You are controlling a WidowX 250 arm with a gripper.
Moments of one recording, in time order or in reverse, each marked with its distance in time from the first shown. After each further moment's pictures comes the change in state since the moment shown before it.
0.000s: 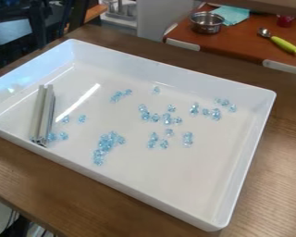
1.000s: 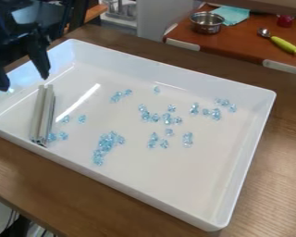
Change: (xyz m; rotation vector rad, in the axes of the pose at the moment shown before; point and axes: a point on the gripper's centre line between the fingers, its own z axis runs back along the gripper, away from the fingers) arm -0.008 0.005 -0.039 -0.212 -0.081 -0.150
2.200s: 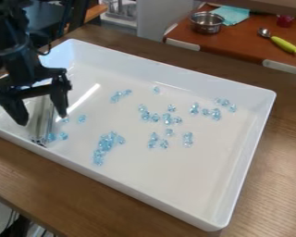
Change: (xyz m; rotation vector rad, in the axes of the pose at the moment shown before) arm -0.016 -0.003 -0.054 0.074 0.012 -0.078
